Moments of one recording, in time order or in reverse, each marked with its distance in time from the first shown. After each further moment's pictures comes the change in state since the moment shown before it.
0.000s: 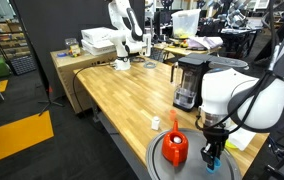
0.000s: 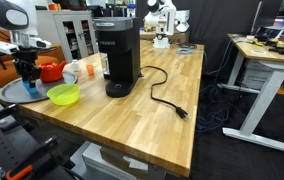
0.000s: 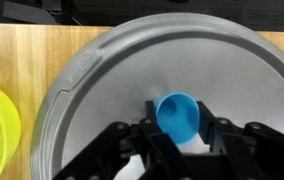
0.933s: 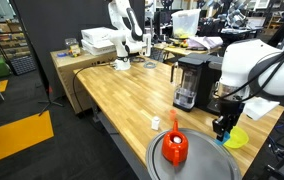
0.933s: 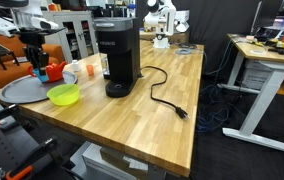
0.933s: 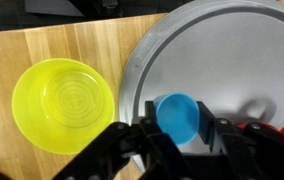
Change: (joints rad) arm -0.095 -0.286 -0.053 -0.156 0.005 -0.035 0.001
